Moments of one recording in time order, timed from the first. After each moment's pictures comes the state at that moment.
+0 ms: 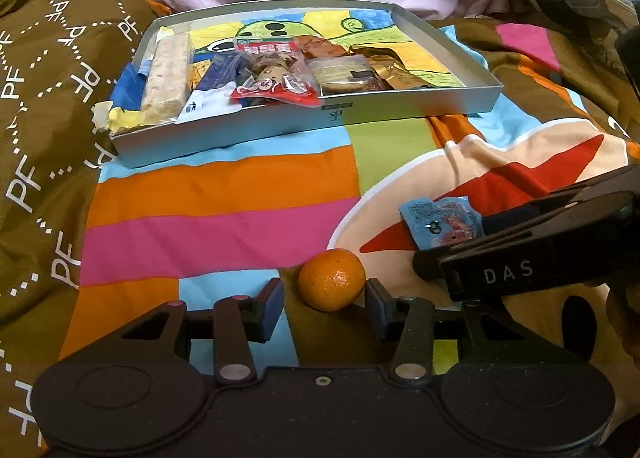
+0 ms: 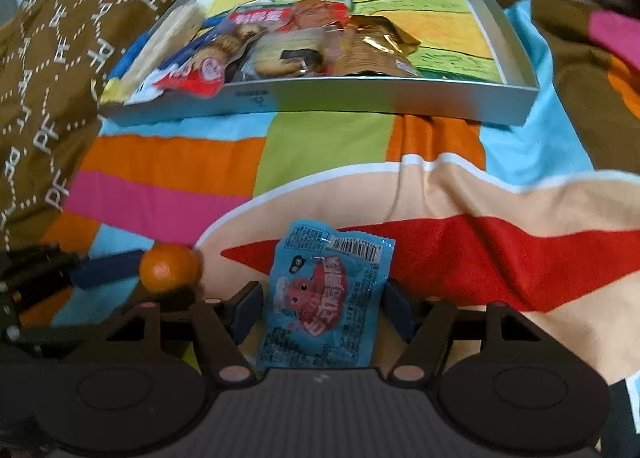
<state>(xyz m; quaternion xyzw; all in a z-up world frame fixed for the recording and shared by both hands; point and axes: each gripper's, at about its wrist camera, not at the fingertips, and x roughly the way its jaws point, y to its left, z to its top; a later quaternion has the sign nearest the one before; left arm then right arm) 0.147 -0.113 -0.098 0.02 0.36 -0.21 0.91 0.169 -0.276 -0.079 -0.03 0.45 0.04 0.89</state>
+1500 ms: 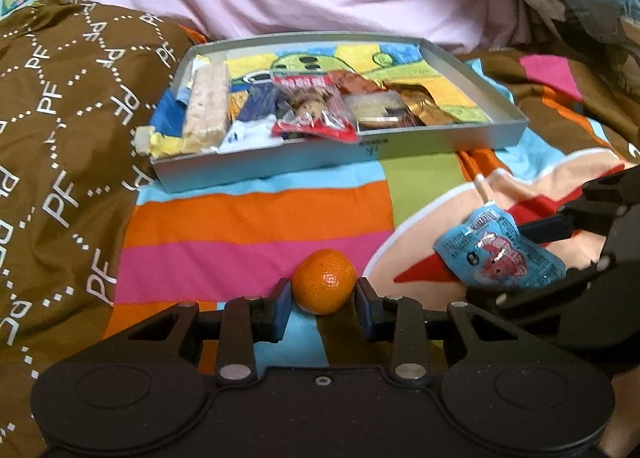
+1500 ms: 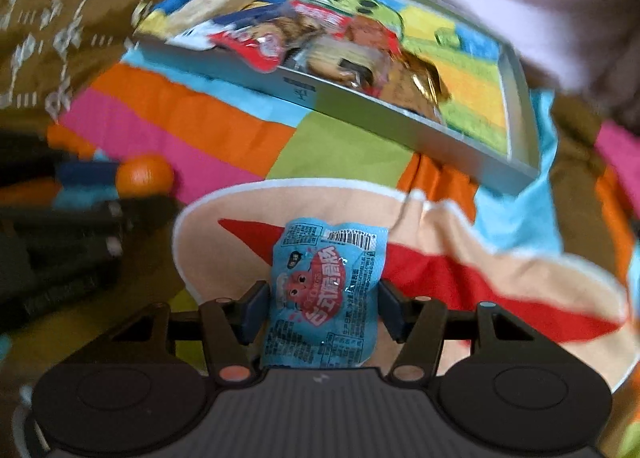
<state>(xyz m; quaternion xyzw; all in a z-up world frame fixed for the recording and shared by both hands) 0.144 -0.102 -0.092 0.01 0.31 -0.17 0.94 0.149 -0.231 -0.082 -0.25 0.41 0.03 0.88</state>
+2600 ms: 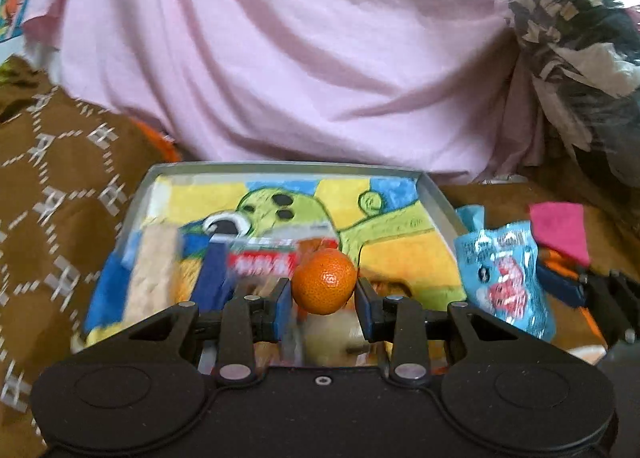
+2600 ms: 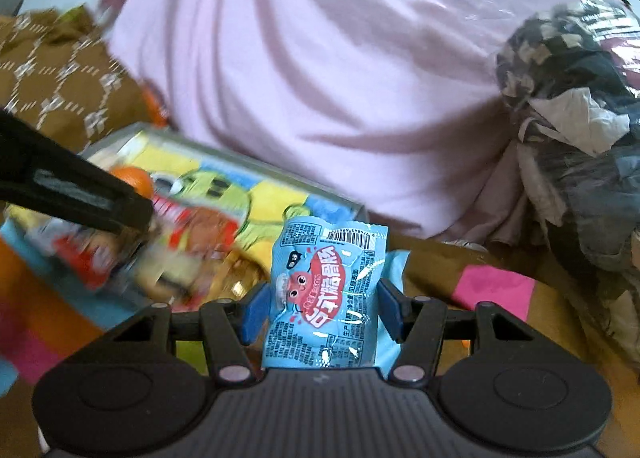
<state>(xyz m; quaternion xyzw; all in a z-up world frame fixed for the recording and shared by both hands) 0.246 -0.156 0.012 -0.06 0.24 -0.17 0.95 0.192 -0.281 -0.017 -0.20 0.15 -0.08 0.97</state>
